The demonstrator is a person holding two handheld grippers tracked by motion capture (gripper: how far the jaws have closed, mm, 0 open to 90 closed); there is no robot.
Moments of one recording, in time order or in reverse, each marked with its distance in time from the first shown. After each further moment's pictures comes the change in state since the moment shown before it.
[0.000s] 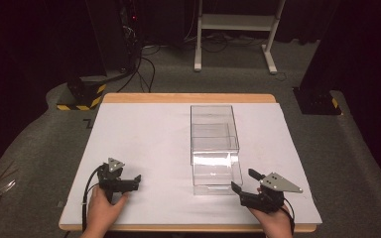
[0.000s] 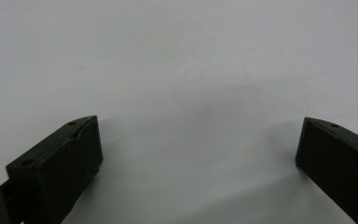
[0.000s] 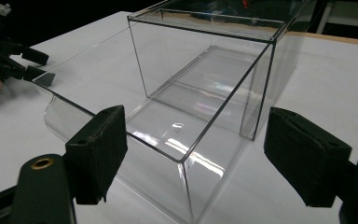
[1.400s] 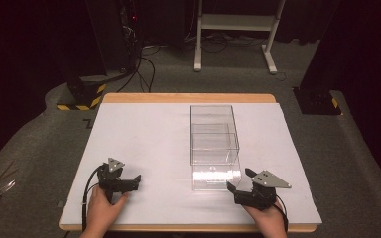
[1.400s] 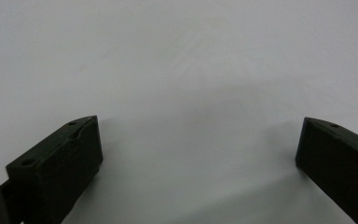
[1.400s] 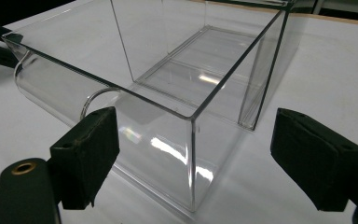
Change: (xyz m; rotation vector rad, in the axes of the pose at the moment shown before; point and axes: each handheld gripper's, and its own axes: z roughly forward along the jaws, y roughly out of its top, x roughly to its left) left arm 0.000 0.000 0.000 0.004 -0.001 0.003; right arm -0.001 -0.008 0.025 0.059 -0.038 -0.008
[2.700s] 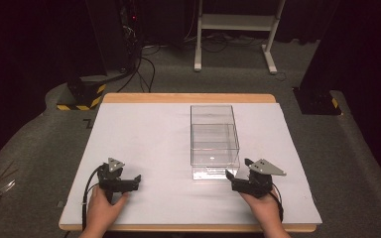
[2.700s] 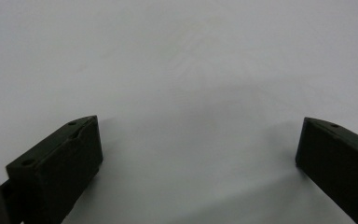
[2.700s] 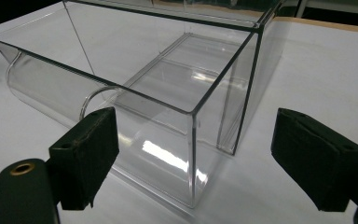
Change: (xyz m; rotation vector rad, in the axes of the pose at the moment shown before) left arm 0.000 0.000 0.000 0.001 0.004 0.006; right arm -0.015 0.015 0.025 0.003 -0.051 0.020
